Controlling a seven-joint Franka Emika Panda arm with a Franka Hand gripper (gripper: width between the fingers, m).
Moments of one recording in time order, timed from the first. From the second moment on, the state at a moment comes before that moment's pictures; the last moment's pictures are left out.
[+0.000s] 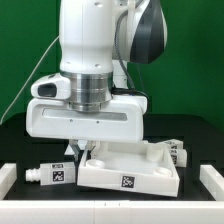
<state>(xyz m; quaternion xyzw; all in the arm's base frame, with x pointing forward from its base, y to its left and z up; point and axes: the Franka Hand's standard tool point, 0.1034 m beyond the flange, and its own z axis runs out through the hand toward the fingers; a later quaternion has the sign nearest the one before) 0.540 -0.070 0.033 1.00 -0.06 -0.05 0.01</state>
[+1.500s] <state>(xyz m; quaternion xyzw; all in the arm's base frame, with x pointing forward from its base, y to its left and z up) 0.593 -0.021 0.017 1.00 -0.03 -0.03 0.02</state>
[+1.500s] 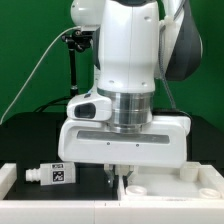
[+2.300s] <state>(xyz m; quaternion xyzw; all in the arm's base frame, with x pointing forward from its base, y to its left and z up) 0.583 -0.006 0.053 1.00 -0.03 -0.03 0.01</state>
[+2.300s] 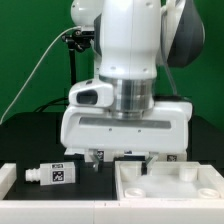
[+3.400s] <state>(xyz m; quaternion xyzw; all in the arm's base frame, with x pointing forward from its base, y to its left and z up) 0.530 0.067 0.085 0.97 0.22 0.00 0.04</state>
